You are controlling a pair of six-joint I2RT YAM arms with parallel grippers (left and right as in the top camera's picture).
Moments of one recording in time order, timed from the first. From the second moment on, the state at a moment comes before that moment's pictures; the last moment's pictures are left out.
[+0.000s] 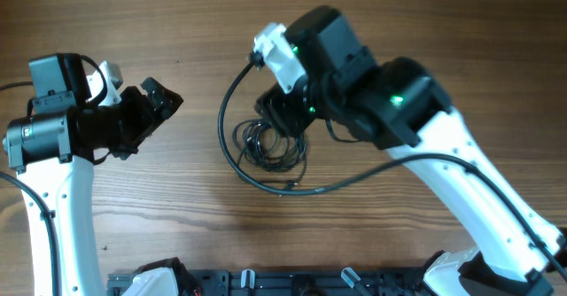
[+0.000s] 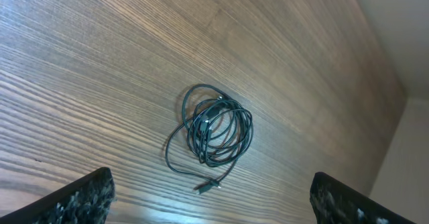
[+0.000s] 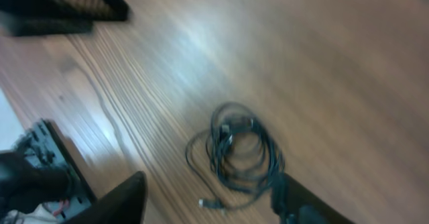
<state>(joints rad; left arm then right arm) 0.23 1.27 1.33 -1.20 0.44 -0.45 0.76 1.63 1.89 -1.16 -0.15 0.00</state>
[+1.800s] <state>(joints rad) 0.23 1.27 1.33 -1.24 0.44 -0.35 0.60 1.77 1.17 -0.50 -0.04 0.30</state>
